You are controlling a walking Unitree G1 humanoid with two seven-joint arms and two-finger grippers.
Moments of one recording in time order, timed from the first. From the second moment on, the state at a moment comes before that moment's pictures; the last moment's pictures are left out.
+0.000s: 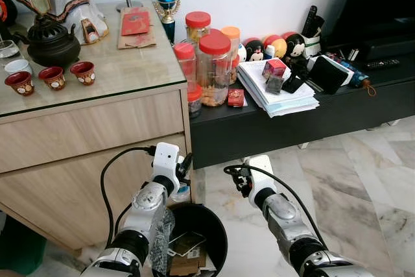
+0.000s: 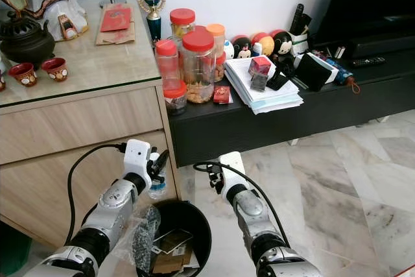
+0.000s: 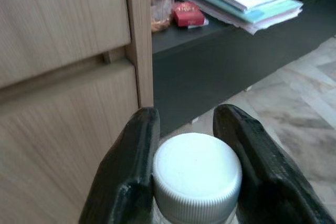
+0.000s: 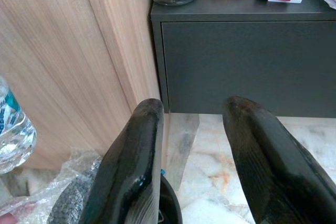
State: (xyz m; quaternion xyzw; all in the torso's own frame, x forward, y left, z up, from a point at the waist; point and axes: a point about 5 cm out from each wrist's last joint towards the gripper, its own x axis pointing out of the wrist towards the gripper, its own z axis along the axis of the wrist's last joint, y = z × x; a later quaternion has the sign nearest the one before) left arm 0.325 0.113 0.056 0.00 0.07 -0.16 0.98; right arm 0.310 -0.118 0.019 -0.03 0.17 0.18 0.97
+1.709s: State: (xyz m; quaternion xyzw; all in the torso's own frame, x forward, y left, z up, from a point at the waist) left arm 0.137 0.249 -0.086 0.06 0.44 0.15 0.88; right arm 0.175 -0.174 -0.088 -0.03 0.45 0.04 0.89
